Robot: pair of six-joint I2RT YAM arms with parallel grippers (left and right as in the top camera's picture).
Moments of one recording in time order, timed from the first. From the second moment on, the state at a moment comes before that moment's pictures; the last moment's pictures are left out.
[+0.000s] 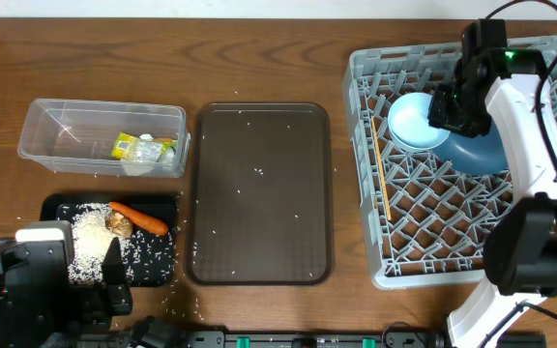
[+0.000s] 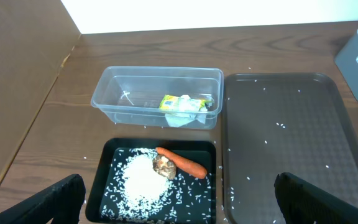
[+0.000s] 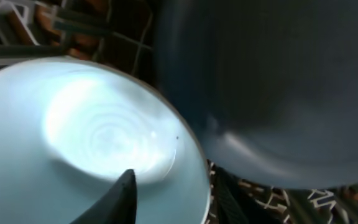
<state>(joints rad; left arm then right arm) -0.41 0.67 1.56 -1.52 -0.45 -0.20 -0.02 1.92 1.72 -1.19 0.01 0.33</state>
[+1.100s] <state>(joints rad) -0.41 0.67 1.56 -1.52 -0.45 -0.20 -0.02 1.96 1.69 -1.10 -0.01 0.40</state>
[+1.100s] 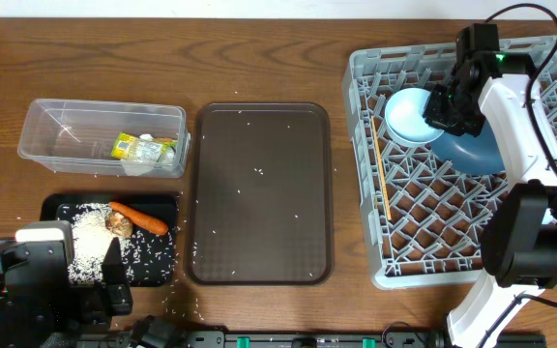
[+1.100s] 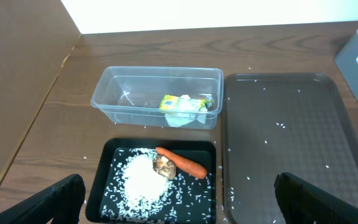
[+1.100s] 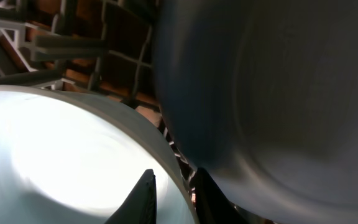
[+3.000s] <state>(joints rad) -0.41 0.67 1.56 -1.52 -0.45 -0.20 0.50 2.12 1.65 -1.06 1.53 0.21</state>
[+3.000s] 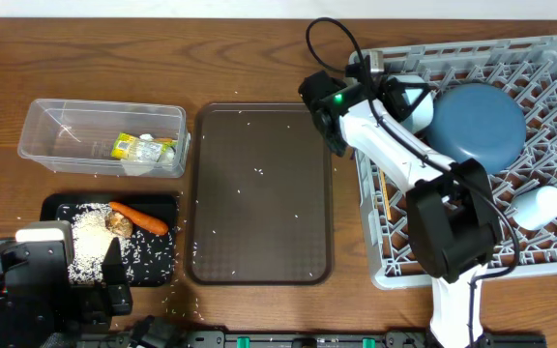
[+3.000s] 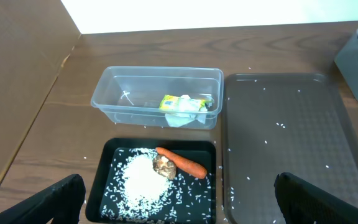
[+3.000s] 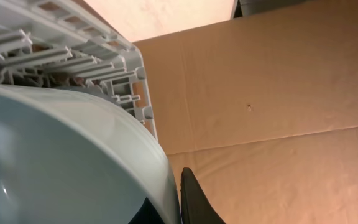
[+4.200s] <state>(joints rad) -0.41 0.67 1.56 -1.52 -0.45 -0.20 0.62 2.13 1.62 -1.06 1.10 0.08</state>
